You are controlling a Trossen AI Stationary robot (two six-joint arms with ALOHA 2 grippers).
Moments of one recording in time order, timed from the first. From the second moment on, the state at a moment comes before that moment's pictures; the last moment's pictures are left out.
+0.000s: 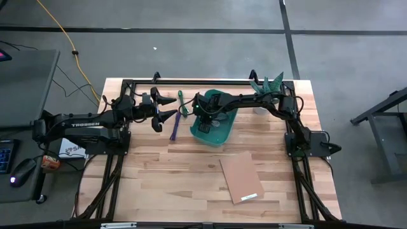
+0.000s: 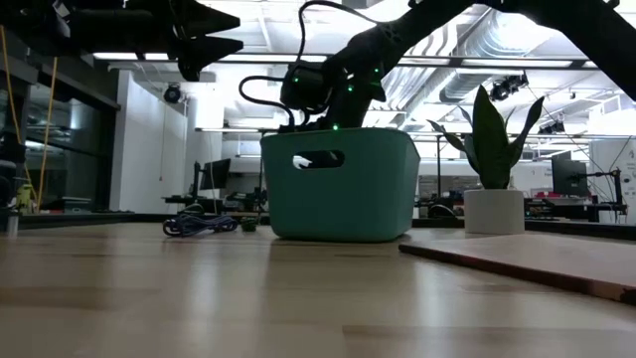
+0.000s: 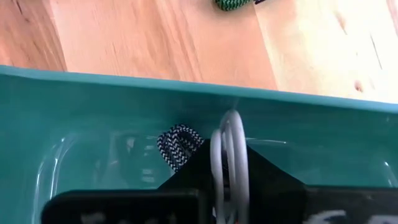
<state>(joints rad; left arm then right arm) 0.44 0.84 0.36 0.59 0.14 -0.10 -0.25 2.17 1.64 -0.63 -0.02 0.00</state>
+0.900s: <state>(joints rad) 0.44 0.84 0.36 0.60 0.14 -0.10 -0.25 2.17 1.64 -0.61 -0.02 0.00</state>
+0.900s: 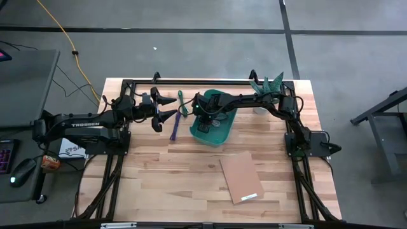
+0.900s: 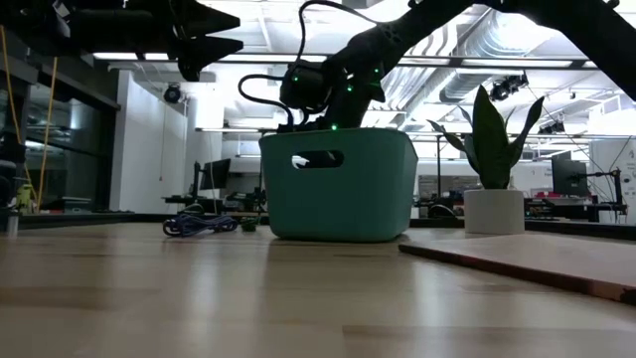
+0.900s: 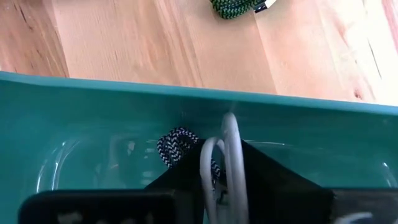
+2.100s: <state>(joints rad) 0.44 0.84 0.36 0.60 0.14 -0.10 -0.25 2.17 1.75 -0.70 -0.01 0.00</state>
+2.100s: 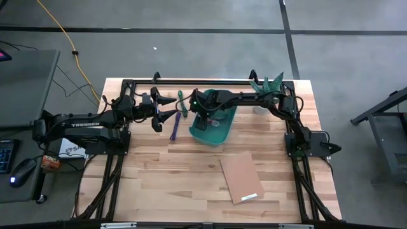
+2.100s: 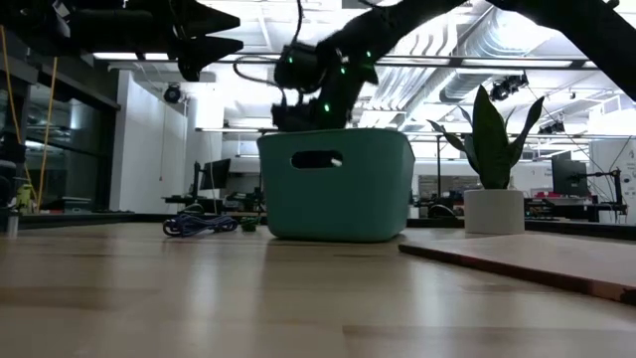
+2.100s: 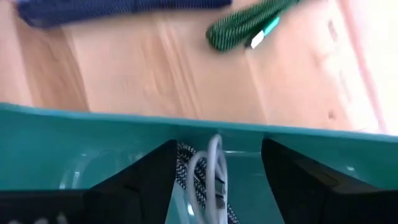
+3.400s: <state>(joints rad) 0.44 0.84 0.36 0.57 0.13 -0.10 -0.25 1.18 0.88 0.06 -0.01 -0.02</state>
